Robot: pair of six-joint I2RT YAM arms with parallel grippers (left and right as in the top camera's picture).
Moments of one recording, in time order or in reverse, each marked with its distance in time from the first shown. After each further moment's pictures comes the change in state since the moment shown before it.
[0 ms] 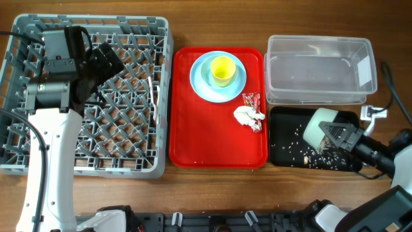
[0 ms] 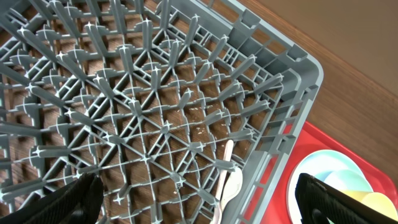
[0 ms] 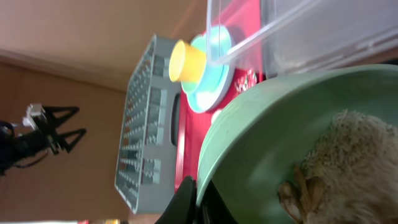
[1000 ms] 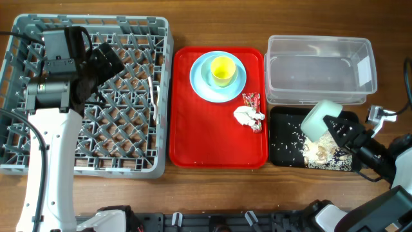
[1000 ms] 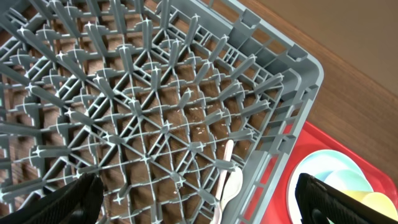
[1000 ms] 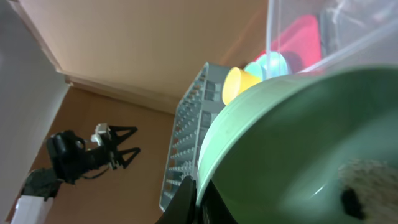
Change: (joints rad) left arm 0.000 0.000 0.000 0.000 0.000 0.000; right arm -0.012 -0.001 -0.003 -0.163 -0.228 -0.111
